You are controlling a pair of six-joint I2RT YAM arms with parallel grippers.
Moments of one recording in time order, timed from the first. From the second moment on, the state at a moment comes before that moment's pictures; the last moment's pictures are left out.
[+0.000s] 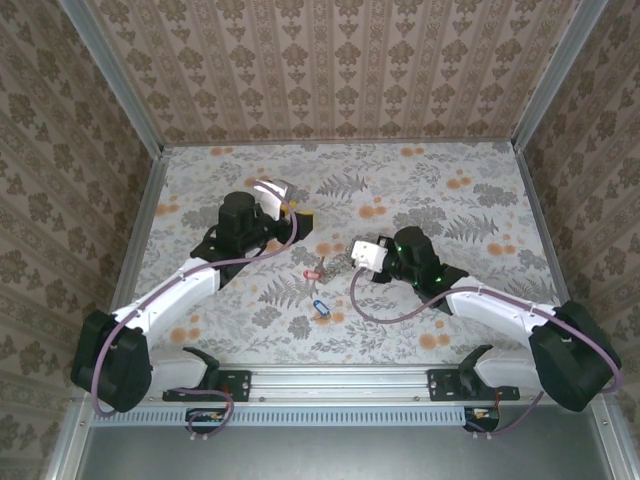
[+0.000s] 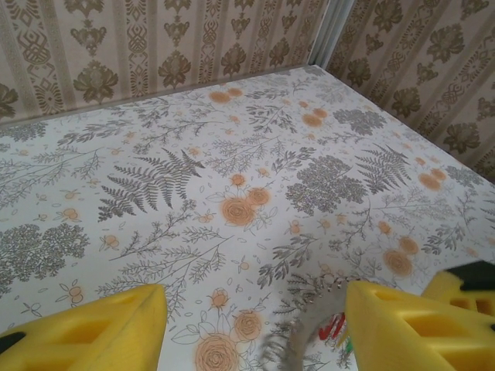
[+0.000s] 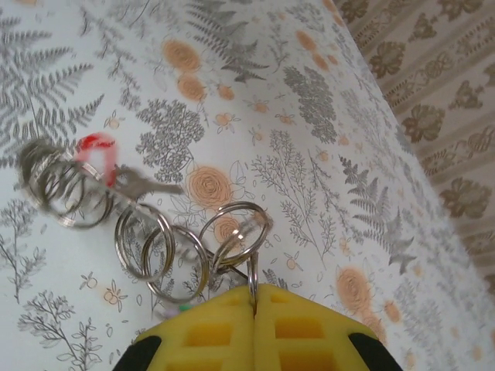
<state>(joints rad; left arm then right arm) -0.54 1.24 0.79 0.13 0.34 -0.14 0.58 1.23 0.57 0.17 -0.17 -0.74</state>
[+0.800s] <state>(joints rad) -0.61 1.64 1.16 -0.15 0.62 -0.32 0.55 1.22 0.57 0.16 -0.20 -0.62</state>
